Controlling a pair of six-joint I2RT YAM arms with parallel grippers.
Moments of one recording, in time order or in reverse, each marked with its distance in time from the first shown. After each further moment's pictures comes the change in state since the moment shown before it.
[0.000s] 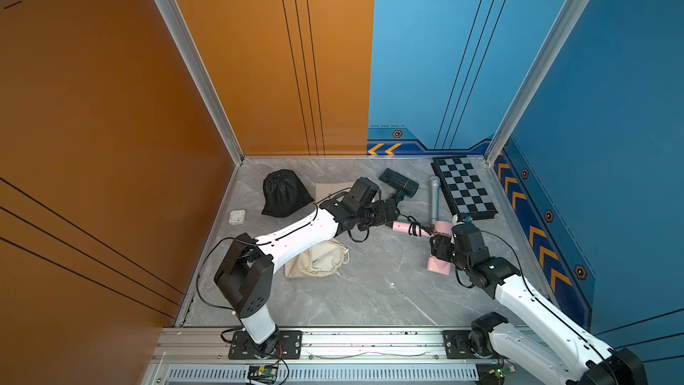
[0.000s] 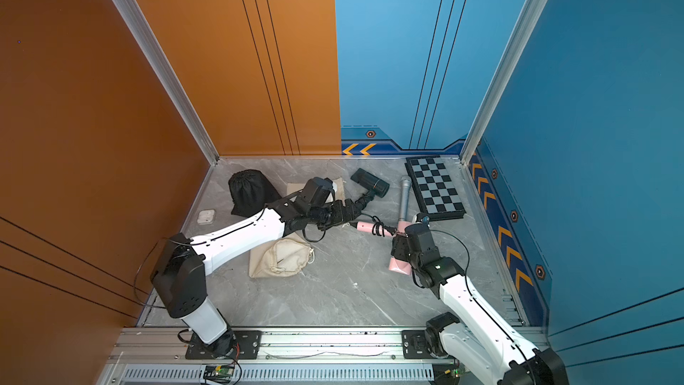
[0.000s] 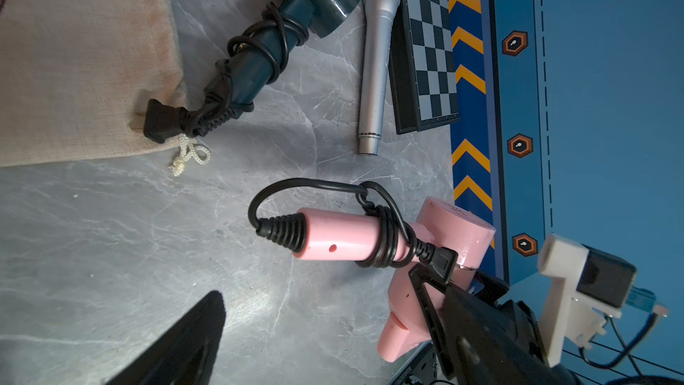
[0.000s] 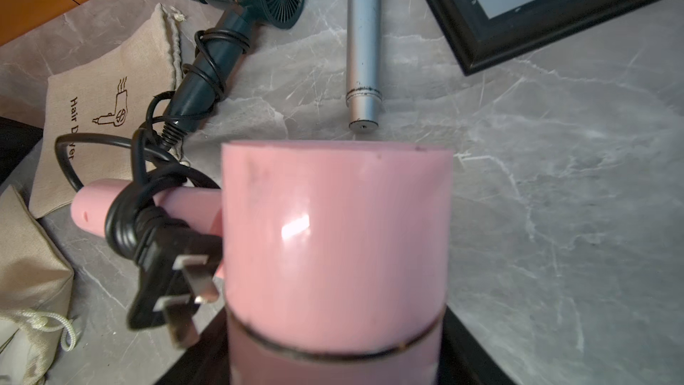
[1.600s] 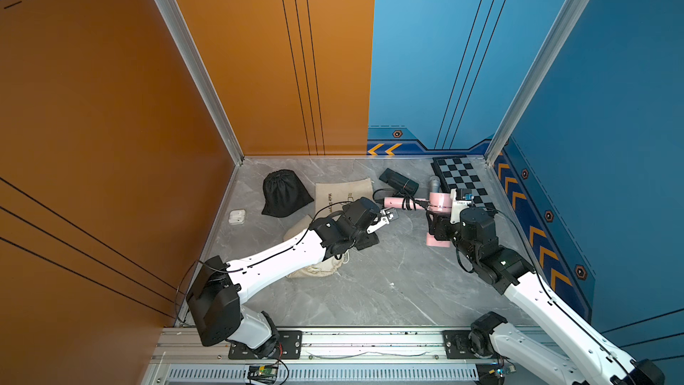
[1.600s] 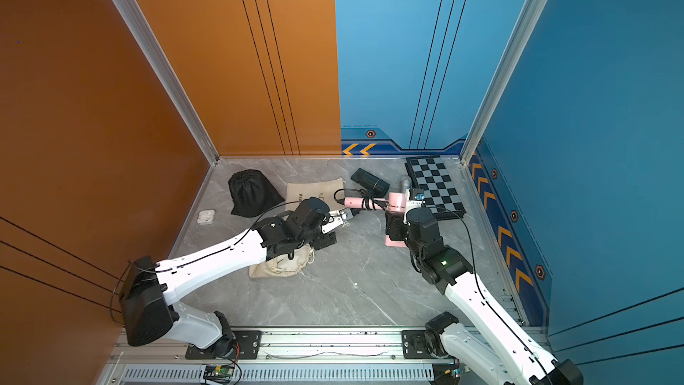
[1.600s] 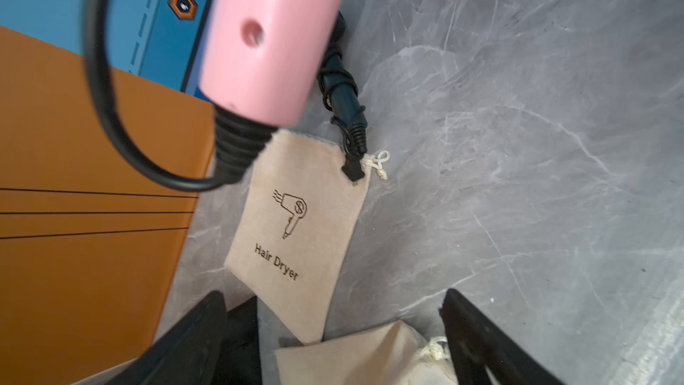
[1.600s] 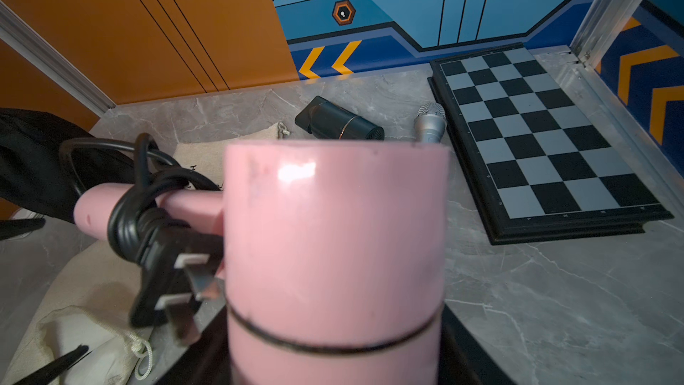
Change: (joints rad) left arm -0.141 -0.235 -0.151 -0.076 -0.550 1.501; right arm 0.084 -0.019 0.219 0.068 0.048 -0.184
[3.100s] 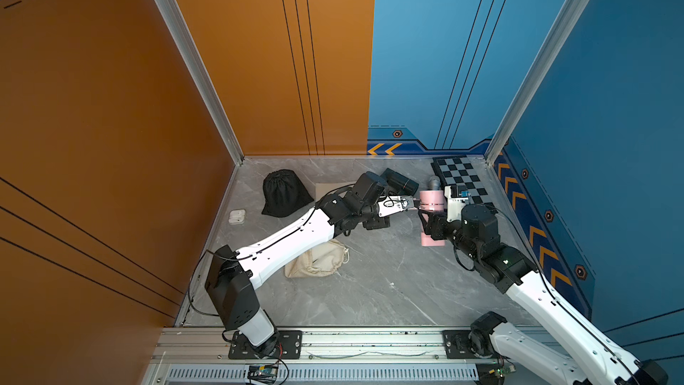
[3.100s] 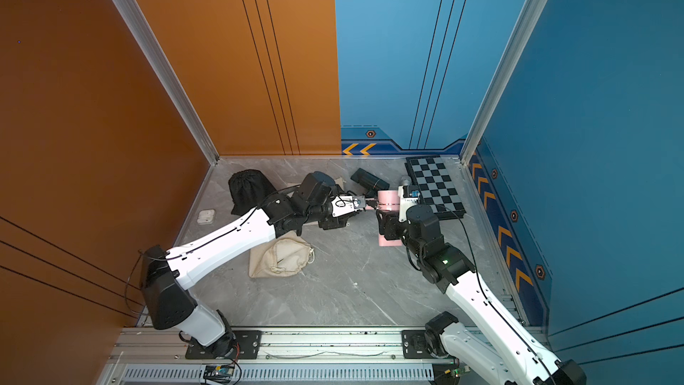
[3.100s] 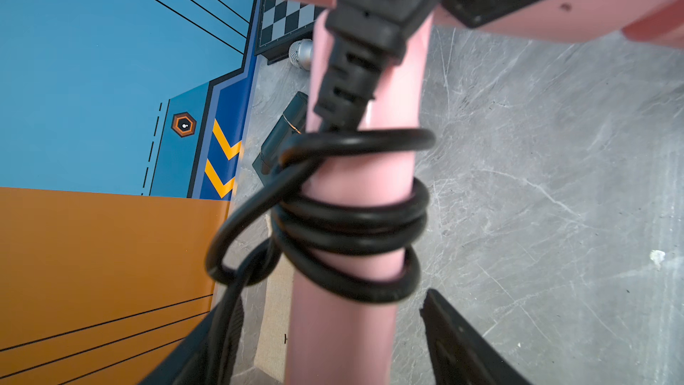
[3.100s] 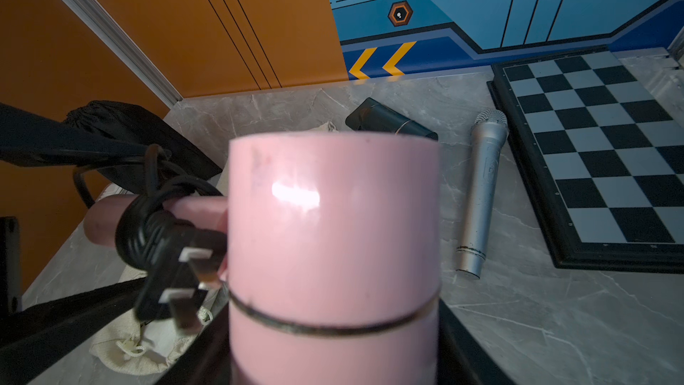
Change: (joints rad) left arm 0.053 0.158 0.309 -0.135 0.257 0.186; right arm 0.025 0.002 0.050 -0.001 -0.128 0.005
